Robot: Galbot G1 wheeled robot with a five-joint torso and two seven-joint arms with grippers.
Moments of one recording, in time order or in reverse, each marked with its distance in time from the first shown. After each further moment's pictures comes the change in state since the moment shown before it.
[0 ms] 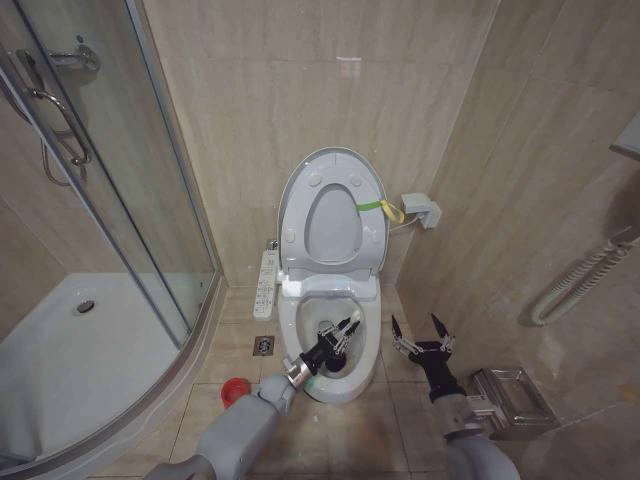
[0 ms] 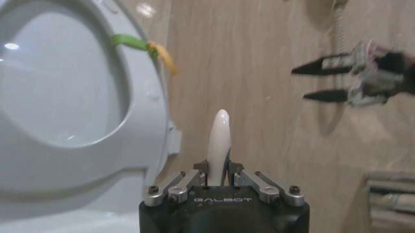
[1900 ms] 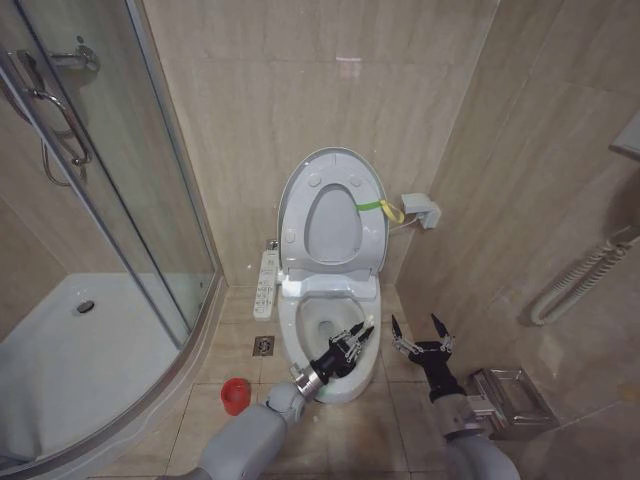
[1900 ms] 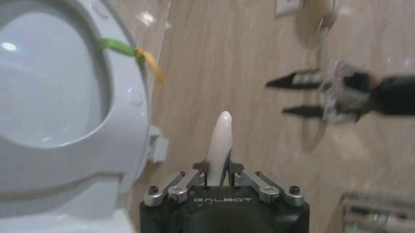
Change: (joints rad) left arm 0.032 -0.005 0.019 -0.003 -0.022 -0.002 -0.009; right arm 0.000 0.000 0.000 0.000 0.000 0.000 0.000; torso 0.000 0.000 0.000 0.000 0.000
